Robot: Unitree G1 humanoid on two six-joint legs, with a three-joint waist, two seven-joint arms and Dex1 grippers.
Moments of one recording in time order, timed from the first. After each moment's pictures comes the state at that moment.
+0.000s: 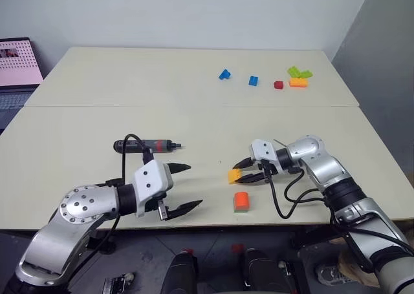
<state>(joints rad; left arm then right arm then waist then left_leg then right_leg) 0.01 0.83 0.04 -0.62 -0.40 0.45 -0.88 -0.72 -0.49 0.39 0.43 0.08 0.01 1.35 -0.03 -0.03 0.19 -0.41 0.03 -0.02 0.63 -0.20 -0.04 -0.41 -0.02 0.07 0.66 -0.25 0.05</state>
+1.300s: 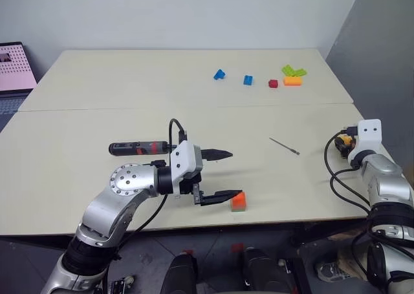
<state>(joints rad) -0.29 0.58 -0.16 -0.46 -0.46 0.40 -0.97 -0.51 -0.56 -0.29 0.49 0.10 0.36 0.28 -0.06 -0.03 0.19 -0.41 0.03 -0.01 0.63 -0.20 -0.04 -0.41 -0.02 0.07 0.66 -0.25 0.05</state>
